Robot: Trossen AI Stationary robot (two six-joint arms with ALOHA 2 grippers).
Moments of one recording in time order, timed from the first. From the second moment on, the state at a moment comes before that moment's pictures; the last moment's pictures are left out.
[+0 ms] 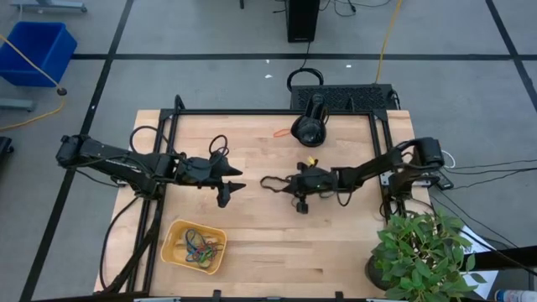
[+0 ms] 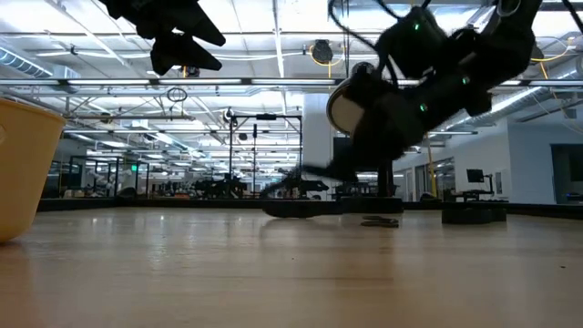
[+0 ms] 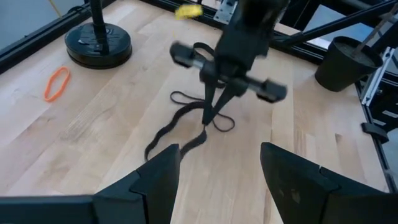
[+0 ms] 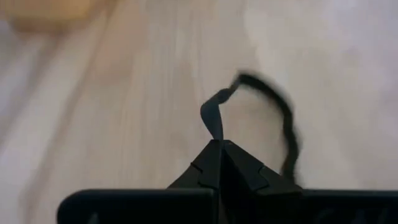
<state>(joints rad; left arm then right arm) -0.14 1.11 0.79 -0.21 -0.23 -0.42 0.02 1.68 0.60 0.51 0.05 0.05</state>
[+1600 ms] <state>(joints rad) -0.08 1.45 0.79 0.43 -0.51 -0.01 0.06 1.45 0.62 0.80 0.16 0.21</state>
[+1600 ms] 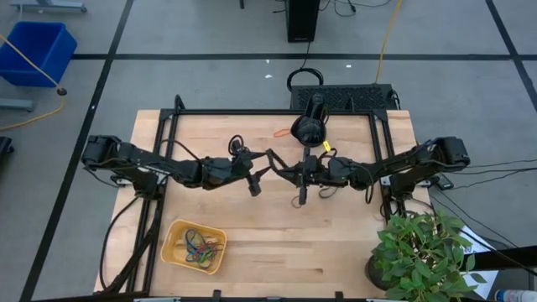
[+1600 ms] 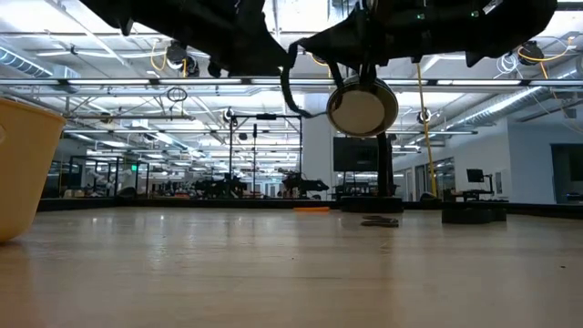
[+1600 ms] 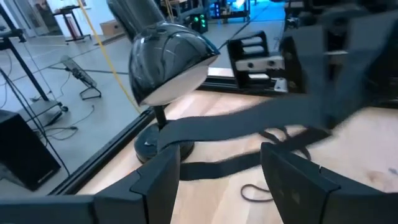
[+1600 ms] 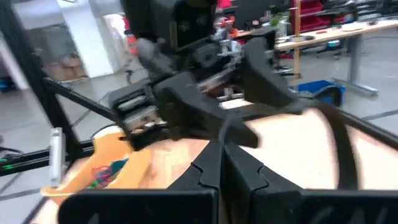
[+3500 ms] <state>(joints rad) -0.08 1.45 0.79 0.55 -0.31 0.10 0.07 1.46 0.62 0.90 0.10 0.25</state>
